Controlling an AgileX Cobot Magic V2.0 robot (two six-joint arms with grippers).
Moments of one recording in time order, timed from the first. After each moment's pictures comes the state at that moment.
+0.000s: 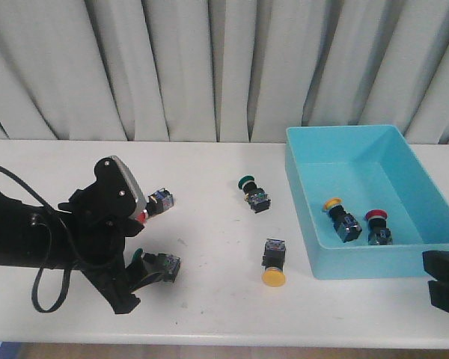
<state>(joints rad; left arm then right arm) -0.38 1.42 -0.82 -0.77 0.49 1.19 0.12 0.77 -0.68 0.08 0.76 -0.13</state>
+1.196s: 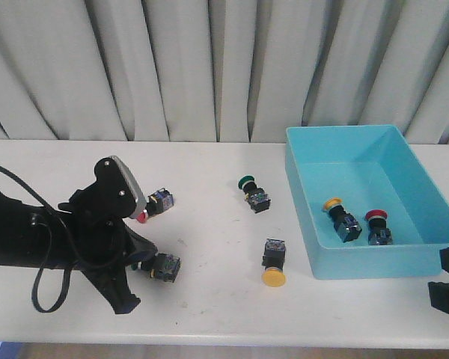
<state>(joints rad) -0.38 1.42 -0.82 -0.78 0.49 1.19 0.12 0.77 -0.68 0.08 0.77 -0.13</state>
